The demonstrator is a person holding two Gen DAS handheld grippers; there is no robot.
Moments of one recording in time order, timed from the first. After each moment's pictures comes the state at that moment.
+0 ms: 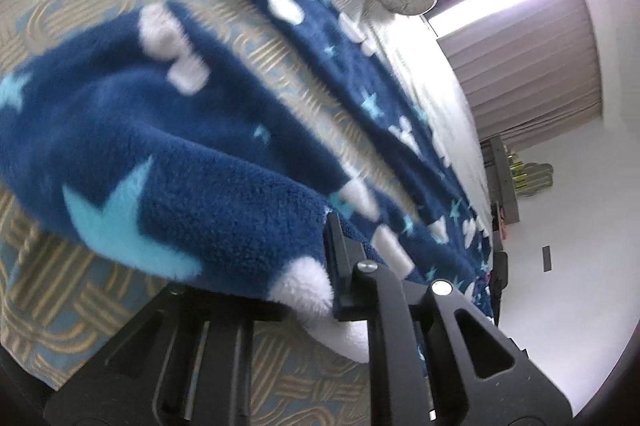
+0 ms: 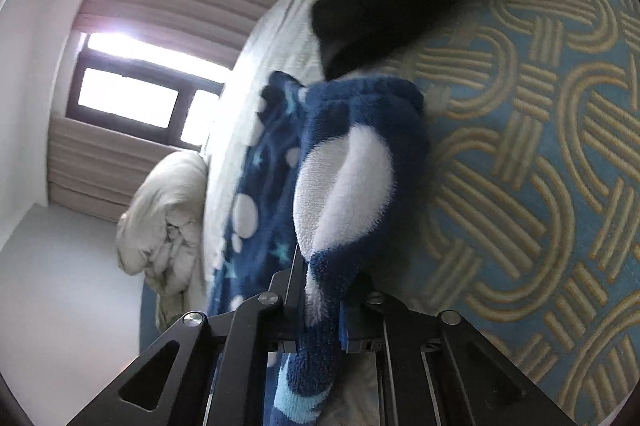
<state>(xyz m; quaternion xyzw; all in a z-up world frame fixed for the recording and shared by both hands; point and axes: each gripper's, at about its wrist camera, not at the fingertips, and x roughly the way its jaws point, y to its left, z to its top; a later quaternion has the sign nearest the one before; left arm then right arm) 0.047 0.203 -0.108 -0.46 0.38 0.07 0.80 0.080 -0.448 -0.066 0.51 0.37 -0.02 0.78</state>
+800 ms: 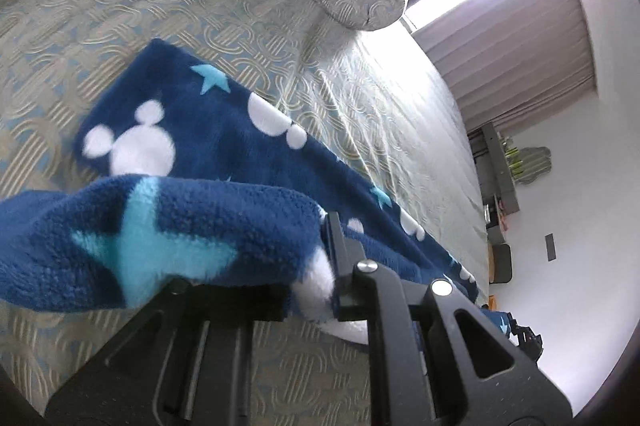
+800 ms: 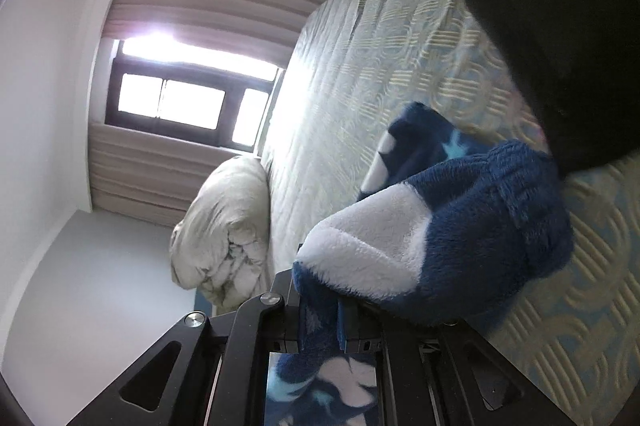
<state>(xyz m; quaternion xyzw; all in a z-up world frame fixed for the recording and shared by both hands) 0.244 0.253 -0.051 -0.41 0.40 0.03 0.82 0.251 -0.435 -0.019 0.55 0.35 0.04 0.76</state>
